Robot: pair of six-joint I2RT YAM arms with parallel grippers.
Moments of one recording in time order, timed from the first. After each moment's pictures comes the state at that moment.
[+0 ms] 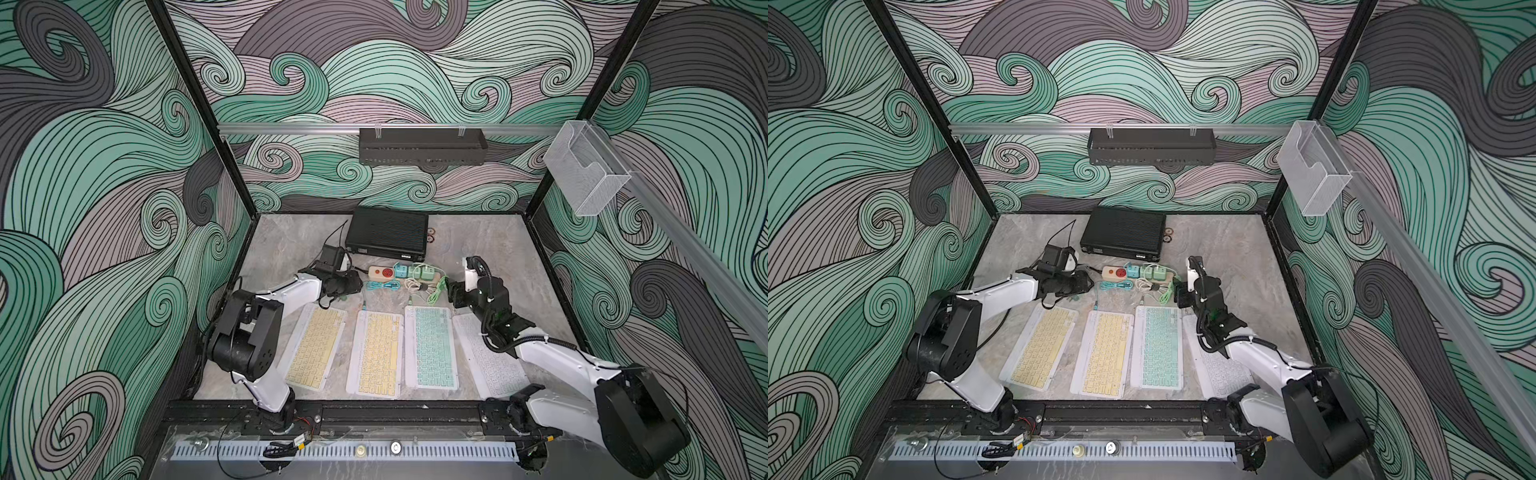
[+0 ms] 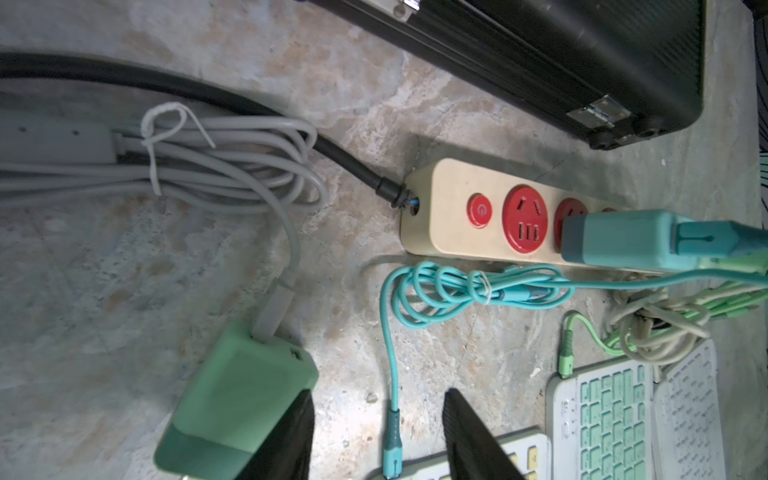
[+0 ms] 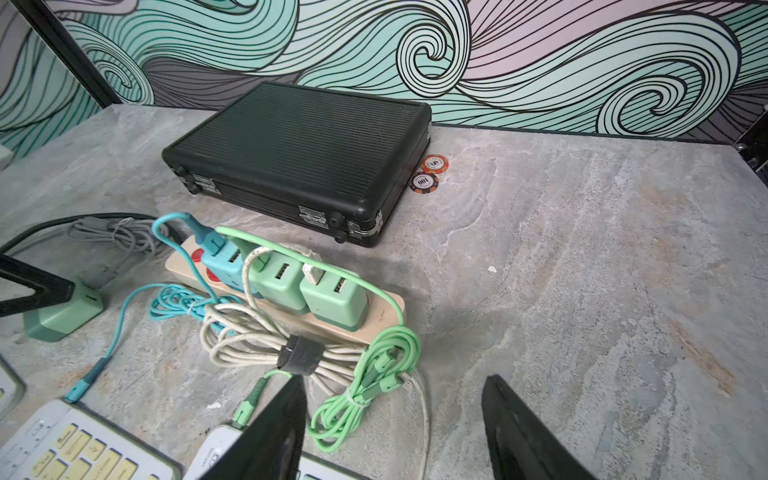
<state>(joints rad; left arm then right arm) -0.34 1.66 0.95 -0.26 0.21 -0.44 0.45 1.16 0.47 0.30 0.14 0.15</state>
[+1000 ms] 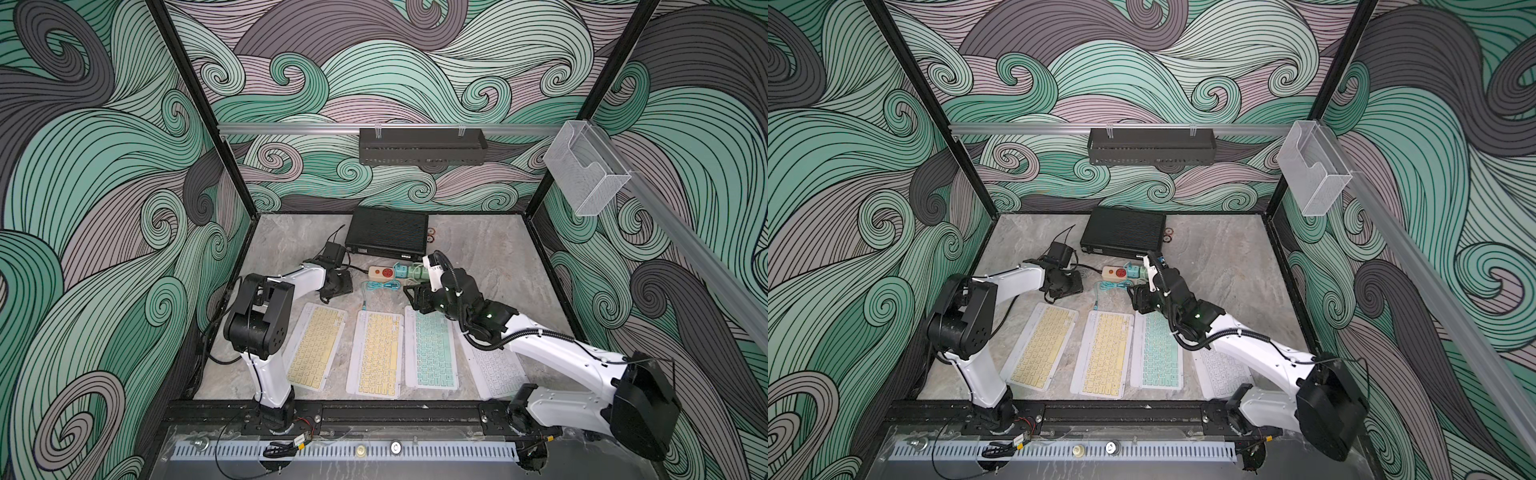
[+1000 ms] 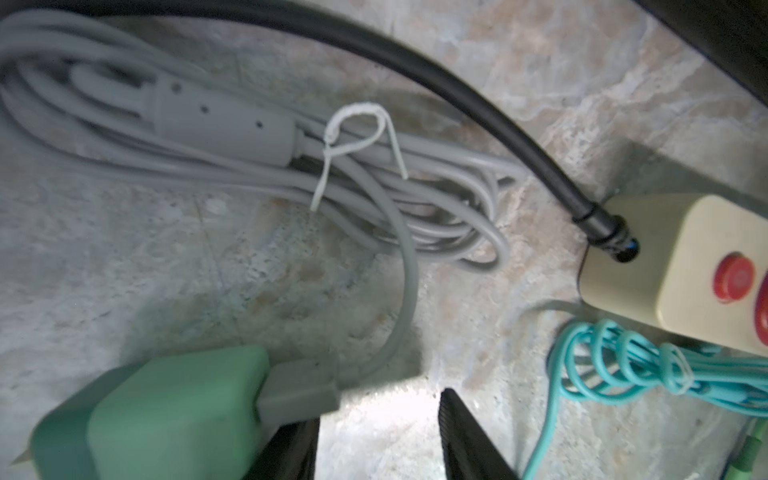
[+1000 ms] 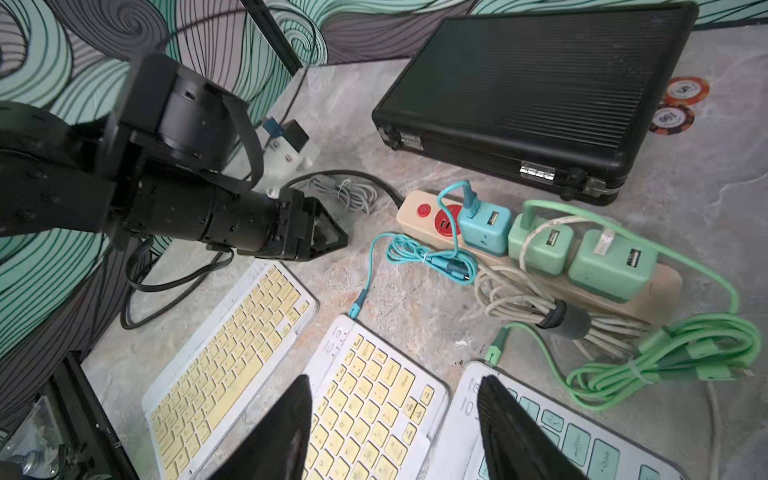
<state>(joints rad) -0.30 1.80 1.06 -0.41 0.05 -0.49 0.80 1.25 0.81 -0.11 0.06 0.46</state>
